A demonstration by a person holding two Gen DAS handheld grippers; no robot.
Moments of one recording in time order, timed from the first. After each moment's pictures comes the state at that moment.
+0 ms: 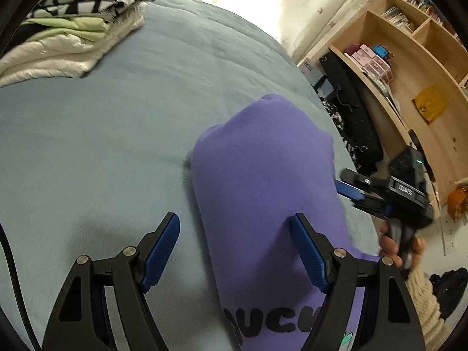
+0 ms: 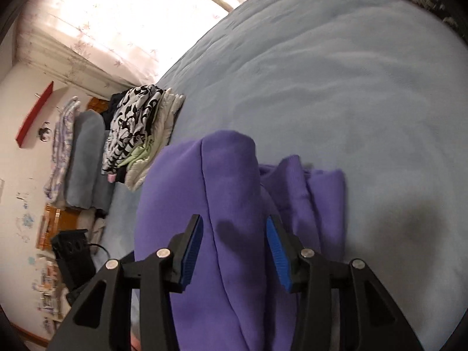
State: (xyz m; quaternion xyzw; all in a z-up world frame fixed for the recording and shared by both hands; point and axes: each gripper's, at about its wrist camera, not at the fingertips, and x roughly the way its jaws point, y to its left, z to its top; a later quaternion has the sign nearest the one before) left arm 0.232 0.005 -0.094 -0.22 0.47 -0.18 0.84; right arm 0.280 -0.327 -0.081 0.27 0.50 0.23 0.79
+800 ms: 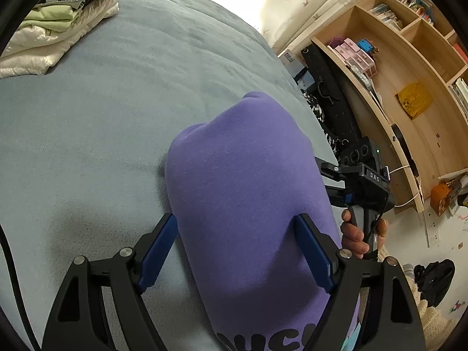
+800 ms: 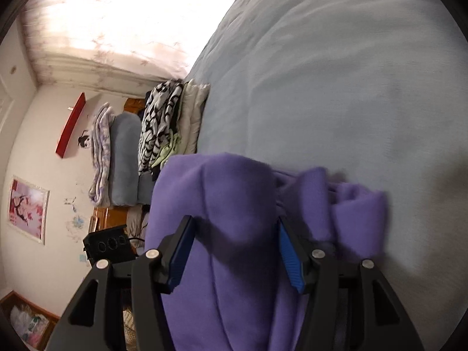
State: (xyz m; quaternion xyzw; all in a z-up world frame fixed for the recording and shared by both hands) left arm 0.262 -0.004 -0.109 -0.23 0.47 -0.23 0.82; right arm 0.330 -0.334 -0.133 0.35 0.51 0.33 0.72
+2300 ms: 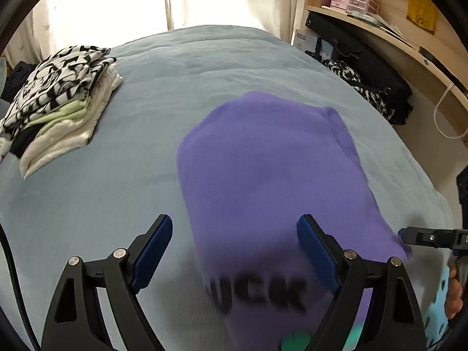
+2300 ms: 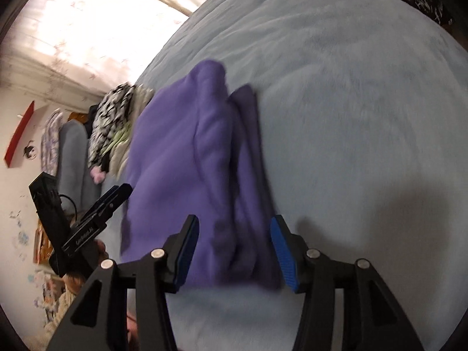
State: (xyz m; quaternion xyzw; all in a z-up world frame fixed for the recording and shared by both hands) left arm 0.178 -0.113 -0.053 0.02 0.45 -0.10 0.89; right arm 0.130 -0.390 -0.093 0.30 0.52 0.15 0.79
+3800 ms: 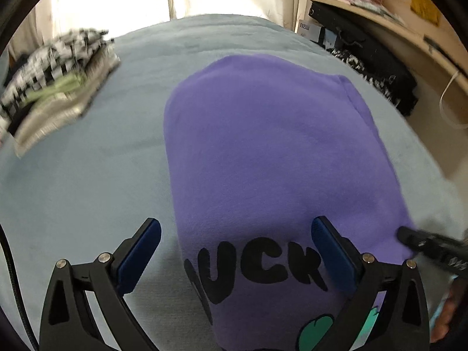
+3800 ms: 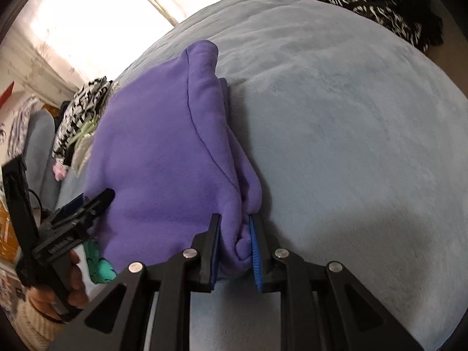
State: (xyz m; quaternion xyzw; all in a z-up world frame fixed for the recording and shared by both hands) left arm 0.171 -0.125 -0.099 0.00 0.46 -0.10 0.88; right arm 0.101 -0.357 -0.112 0.21 0.49 0.05 0.85
